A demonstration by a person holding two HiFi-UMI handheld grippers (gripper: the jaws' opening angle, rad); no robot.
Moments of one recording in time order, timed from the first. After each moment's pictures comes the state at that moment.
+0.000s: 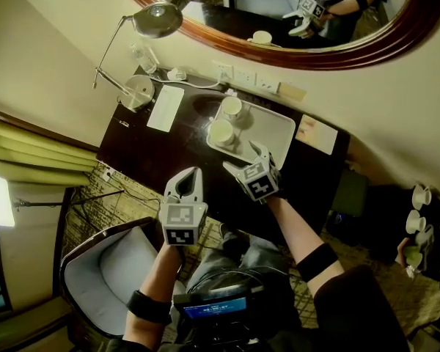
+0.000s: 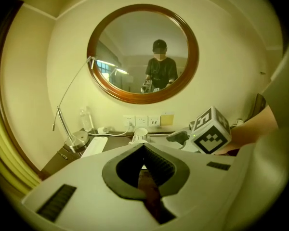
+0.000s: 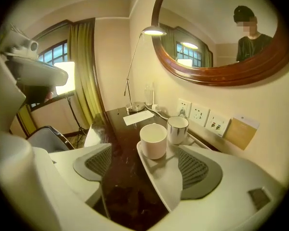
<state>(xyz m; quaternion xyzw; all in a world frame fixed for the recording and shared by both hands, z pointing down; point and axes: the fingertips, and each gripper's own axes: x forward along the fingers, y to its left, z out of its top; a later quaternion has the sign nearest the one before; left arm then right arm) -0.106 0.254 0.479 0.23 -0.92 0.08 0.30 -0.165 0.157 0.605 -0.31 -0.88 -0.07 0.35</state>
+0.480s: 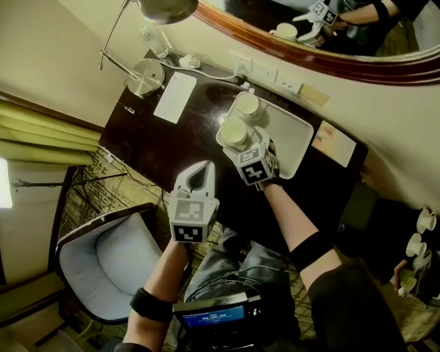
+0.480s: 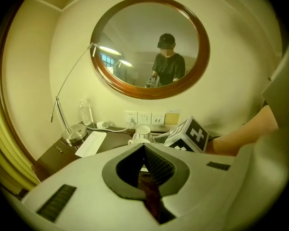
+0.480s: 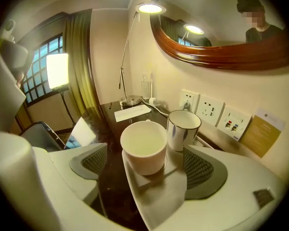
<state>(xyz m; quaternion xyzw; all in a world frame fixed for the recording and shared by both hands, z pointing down) -0.144 0.242 0.509 0.20 -0.93 0.05 0.31 -0.240 0.185 0.661 -0.31 -0.88 -0.09 0.35</state>
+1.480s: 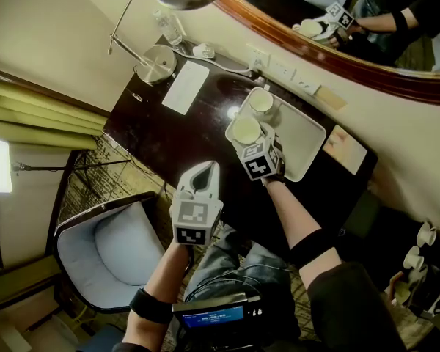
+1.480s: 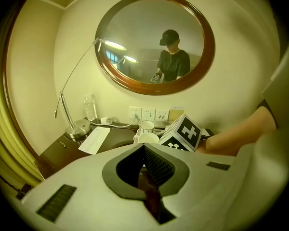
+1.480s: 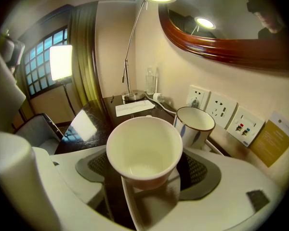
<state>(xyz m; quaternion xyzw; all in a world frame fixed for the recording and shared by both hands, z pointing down) -0.142 0.257 0.526 0.19 -0.93 0.05 0.33 -0.256 0.203 0.685 -0.33 -0.86 -0.13 0.36</state>
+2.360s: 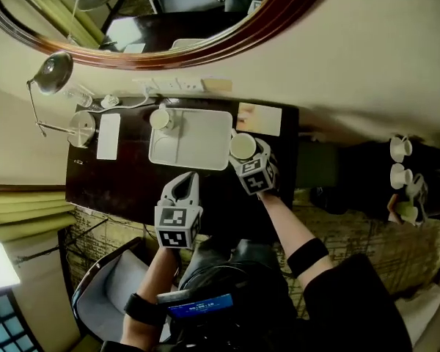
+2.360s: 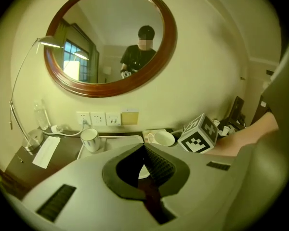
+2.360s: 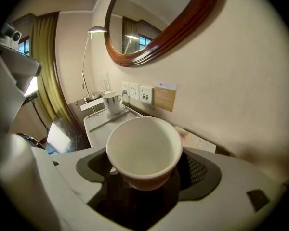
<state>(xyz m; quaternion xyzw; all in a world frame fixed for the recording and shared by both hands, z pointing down) -0.100 0.072 0.512 0.36 -0.87 0.07 0.33 -0.140 -0.074 0.662 -0.11 -0.91 -0.03 0.39</state>
